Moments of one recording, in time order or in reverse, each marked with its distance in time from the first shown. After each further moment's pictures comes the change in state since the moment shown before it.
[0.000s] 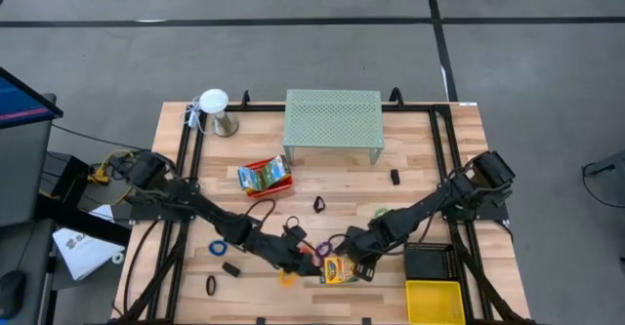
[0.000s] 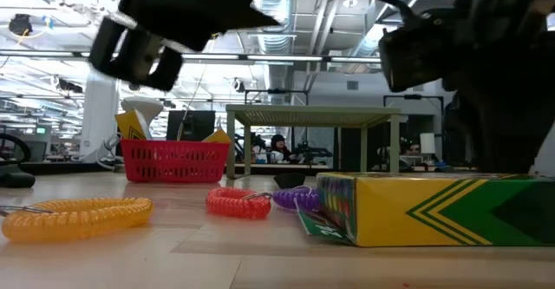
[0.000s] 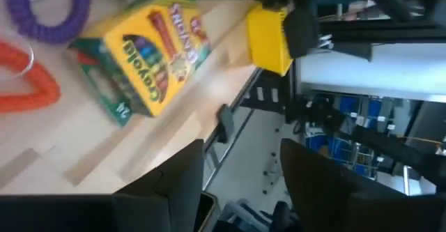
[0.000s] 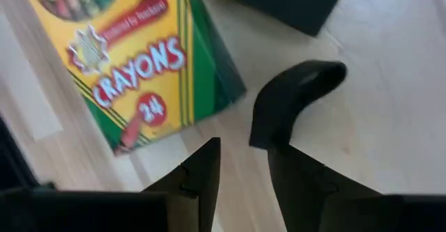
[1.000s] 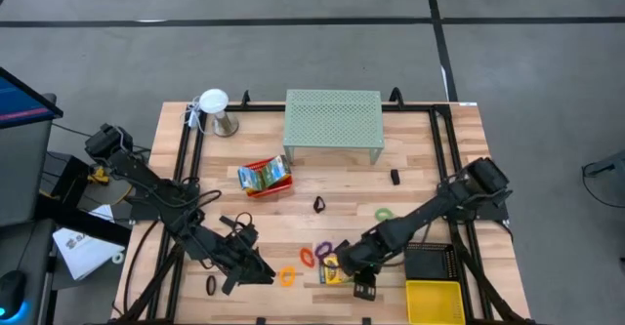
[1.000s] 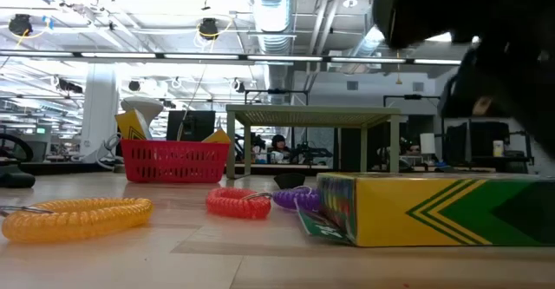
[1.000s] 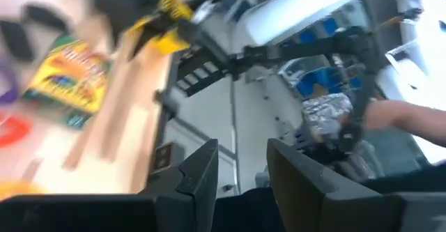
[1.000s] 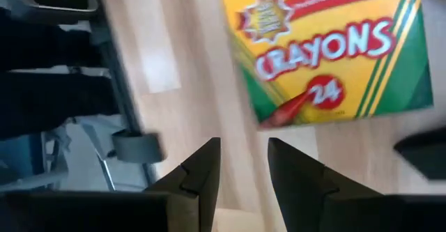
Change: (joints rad) left arm -0.232 -0.504 -0.198 -0.092 -0.190 0.531; right arm 0.052 0.061 0.164 -0.024 -0.179 -0.073
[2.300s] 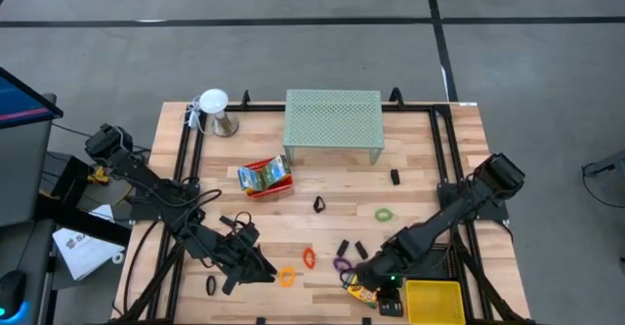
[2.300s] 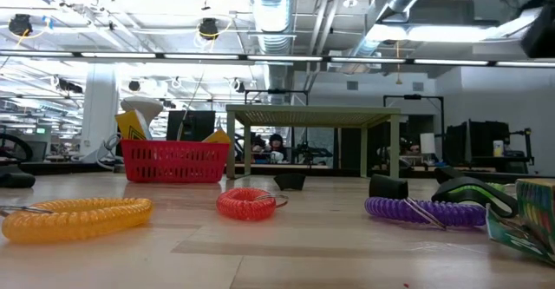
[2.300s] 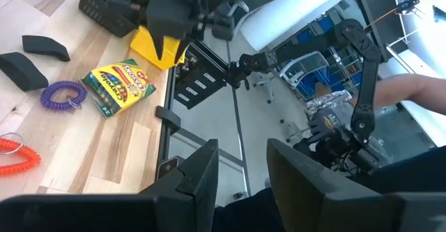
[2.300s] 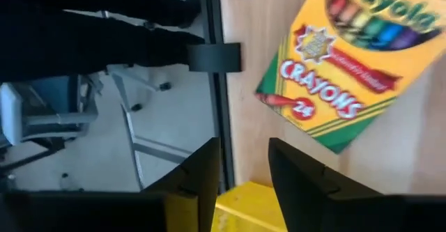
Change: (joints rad) left arm 0.007 0.000 0.002 0.034 -0.011 0.106; right arm 0.132 -0.091 0.002 -0.048 -0.133 0.028
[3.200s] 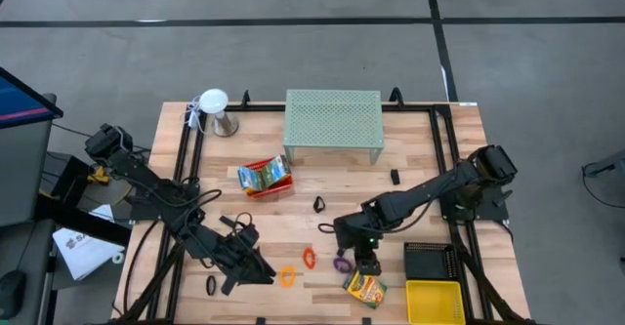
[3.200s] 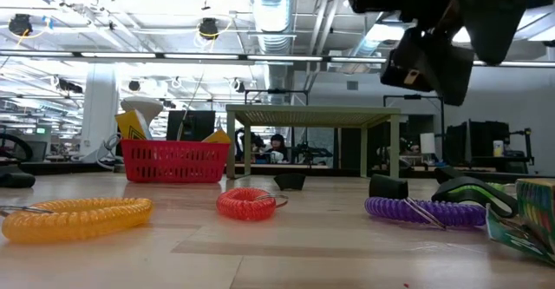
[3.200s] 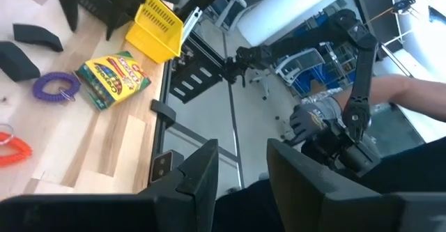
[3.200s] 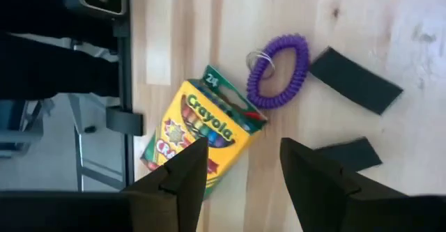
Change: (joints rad) left arm 0.000 0.000 0.000 -0.001 0.020 -0.023; right arm -0.283 -0.018 0.003 -0.061 0.049 -0.447
